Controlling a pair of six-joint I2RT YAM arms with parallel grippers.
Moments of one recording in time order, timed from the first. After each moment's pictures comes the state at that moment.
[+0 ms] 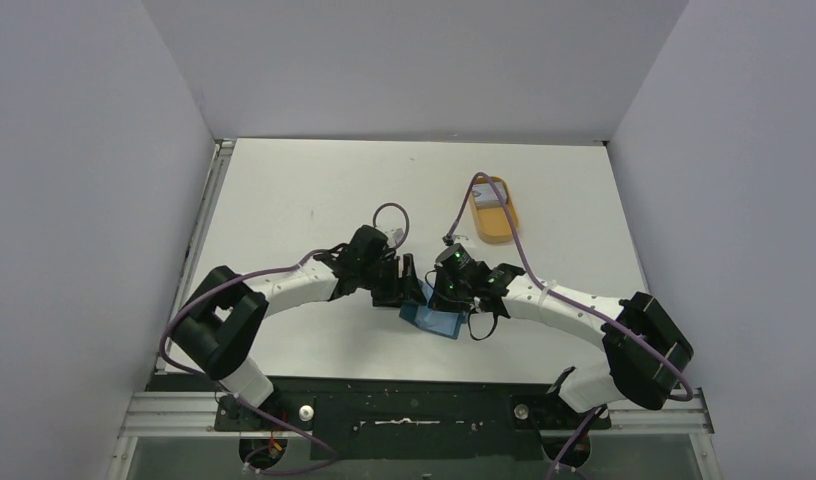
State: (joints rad) left arm -0.71 1.60 0.85 -0.11 0.39 -0.78; right arm 0.82 1.42 0.82 -0.37 0.05 0.80
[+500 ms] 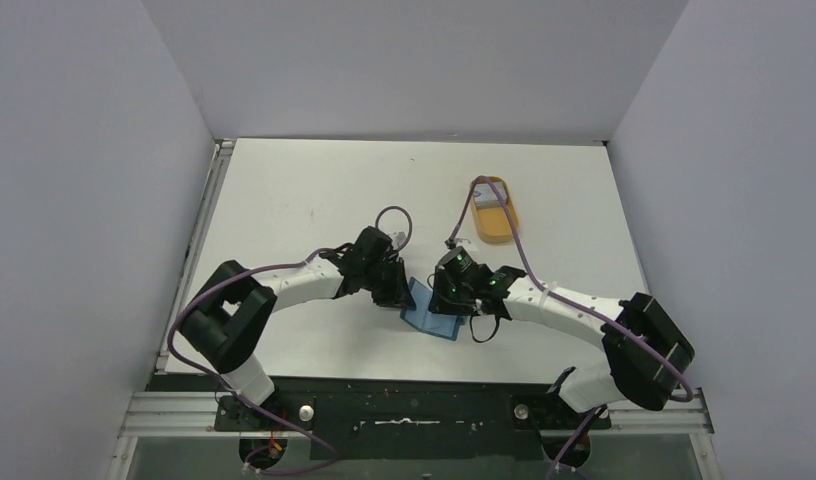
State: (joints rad) left arm -0.71 1.67 0.88 -0.14 0.39 -0.76; right arm 0.81 1.42 0.80 -0.37 0.05 0.80
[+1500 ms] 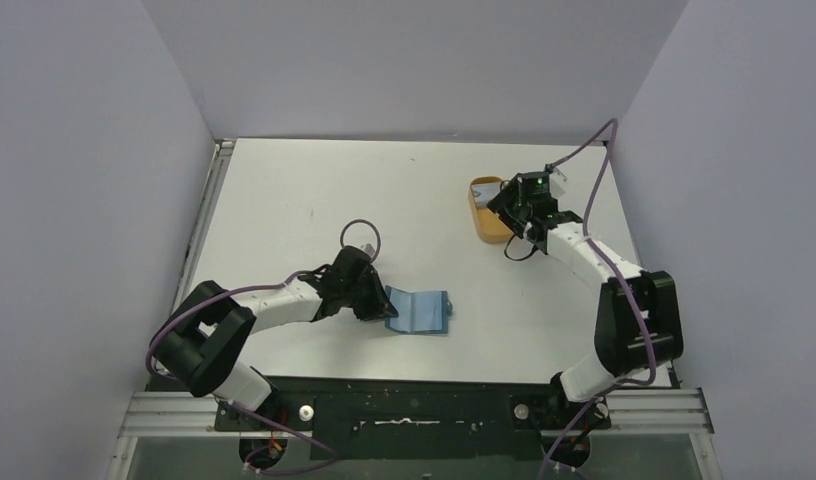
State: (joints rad) left arm -0.68 1.51 0.63 -0.03 0.24 -0.97; right arm 0.23 1.51 1.01 -0.19 0.12 0.85
